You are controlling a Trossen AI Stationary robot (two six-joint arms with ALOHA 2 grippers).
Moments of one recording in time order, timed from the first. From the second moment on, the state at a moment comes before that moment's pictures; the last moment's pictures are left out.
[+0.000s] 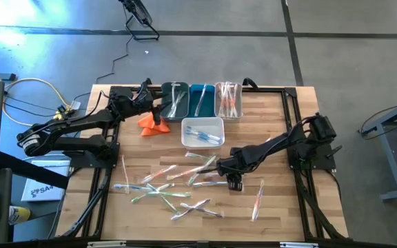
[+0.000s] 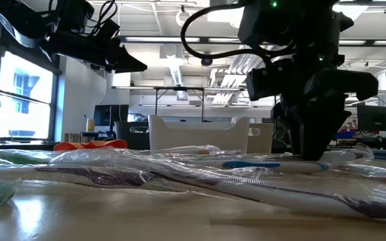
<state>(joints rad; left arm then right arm) 0.63 1.00 0.46 0.48 0.17 0.20 0.24 1.80 1.03 -0.59 -0.02 0.40</state>
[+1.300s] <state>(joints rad) 0.63 1.00 0.46 0.48 0.17 0.20 0.24 1.79 1.03 -0.58 -0.05 0.39</state>
